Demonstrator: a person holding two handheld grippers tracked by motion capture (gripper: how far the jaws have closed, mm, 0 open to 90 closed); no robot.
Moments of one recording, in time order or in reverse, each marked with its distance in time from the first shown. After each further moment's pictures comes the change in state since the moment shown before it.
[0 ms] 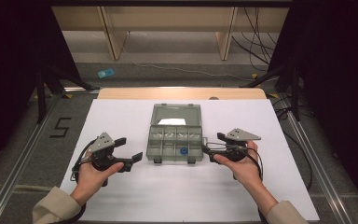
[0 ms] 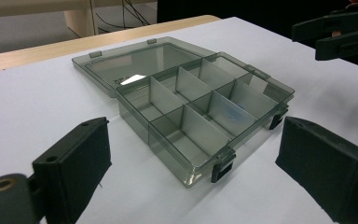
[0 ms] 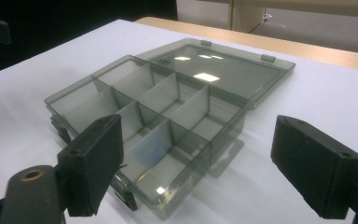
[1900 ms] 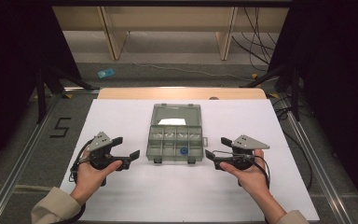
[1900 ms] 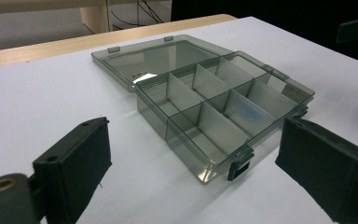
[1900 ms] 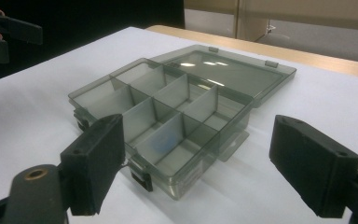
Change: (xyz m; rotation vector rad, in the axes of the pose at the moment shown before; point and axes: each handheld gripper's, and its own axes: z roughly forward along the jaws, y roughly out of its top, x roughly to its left) left arm 0.007 -0.002 -0.002 0.000 0.053 -0.018; right arm 0.008 -0.009 -0.025 -0.040 0.028 -0.017
